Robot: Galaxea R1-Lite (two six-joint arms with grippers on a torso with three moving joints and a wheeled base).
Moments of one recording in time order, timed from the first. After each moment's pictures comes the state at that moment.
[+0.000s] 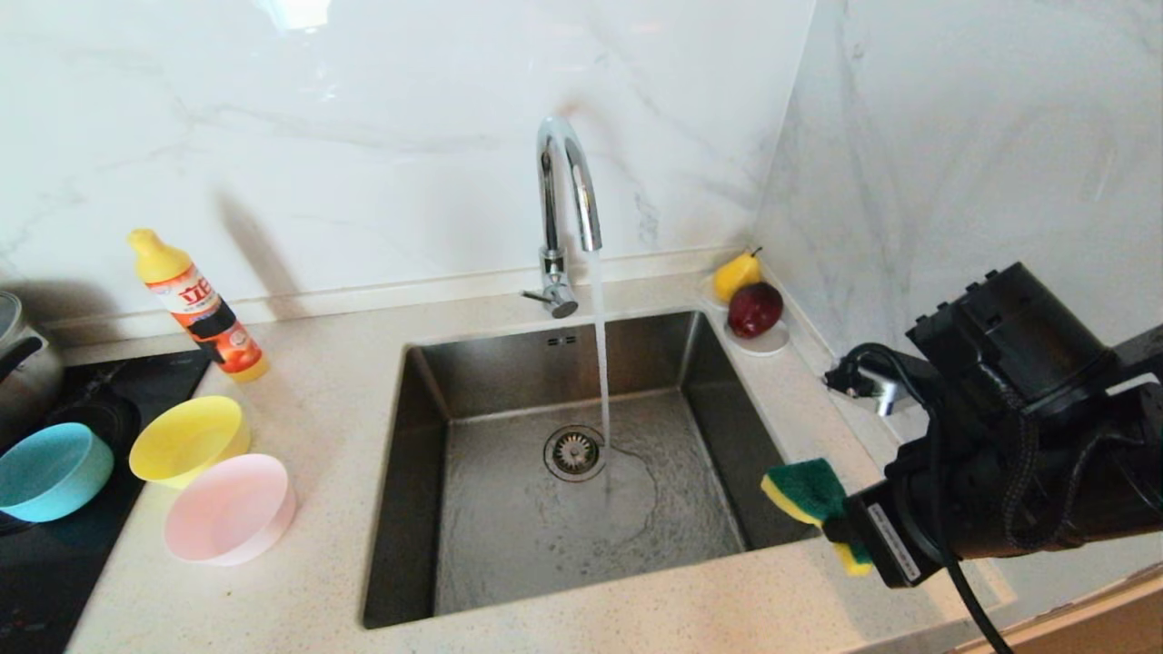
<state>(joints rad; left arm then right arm) -0.01 0.00 -0.10 0.26 0.02 0.01 0.64 1.54 -1.15 0.54 -0.05 0.19</state>
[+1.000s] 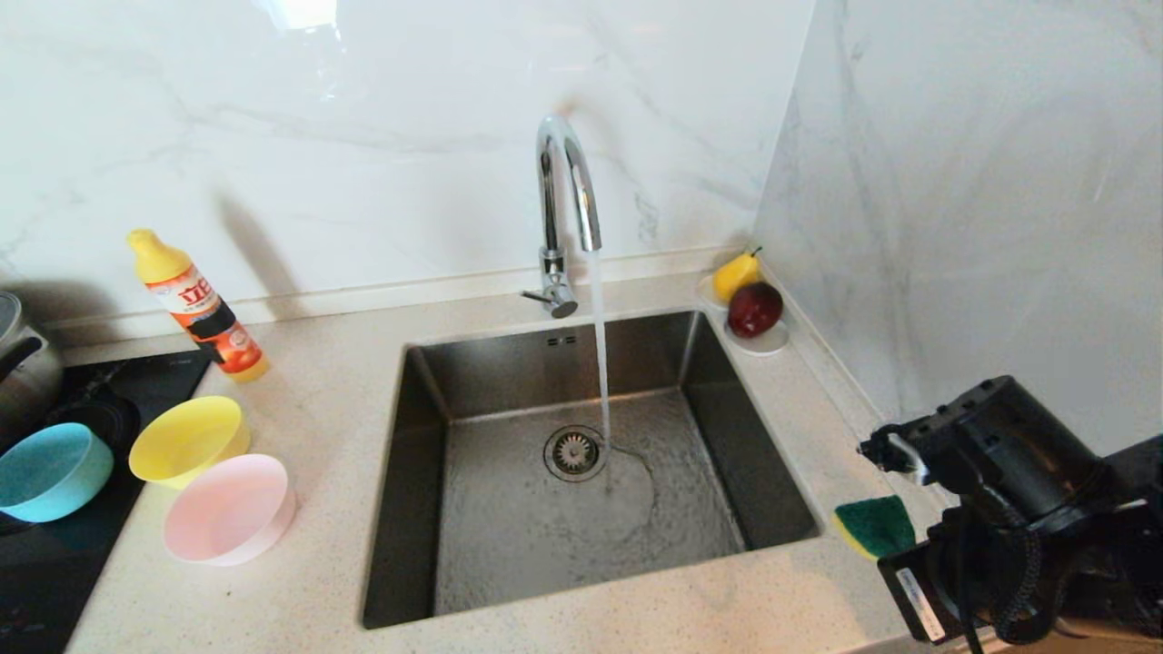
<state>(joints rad) -0.01 0.00 -0.10 0.26 0.02 0.01 0.66 1.52 -0.89 0.39 -0.35 0.31</state>
